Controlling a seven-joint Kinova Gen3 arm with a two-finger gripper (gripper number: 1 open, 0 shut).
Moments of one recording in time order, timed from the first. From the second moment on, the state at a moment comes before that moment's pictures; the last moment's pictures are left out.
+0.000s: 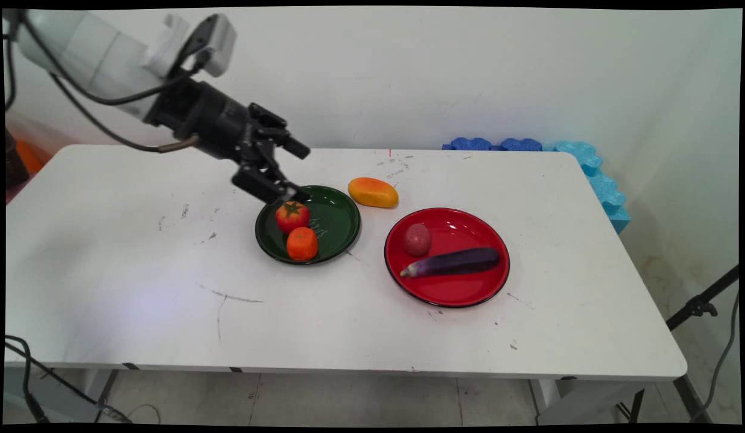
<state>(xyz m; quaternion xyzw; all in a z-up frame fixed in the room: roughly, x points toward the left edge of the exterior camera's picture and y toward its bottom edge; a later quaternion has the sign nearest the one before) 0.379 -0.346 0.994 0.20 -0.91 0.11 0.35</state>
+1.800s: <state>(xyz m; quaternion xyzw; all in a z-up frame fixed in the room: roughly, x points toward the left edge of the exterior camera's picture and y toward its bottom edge) 0.178 -0.456 0.861 0.22 -0.93 0.07 0.28</state>
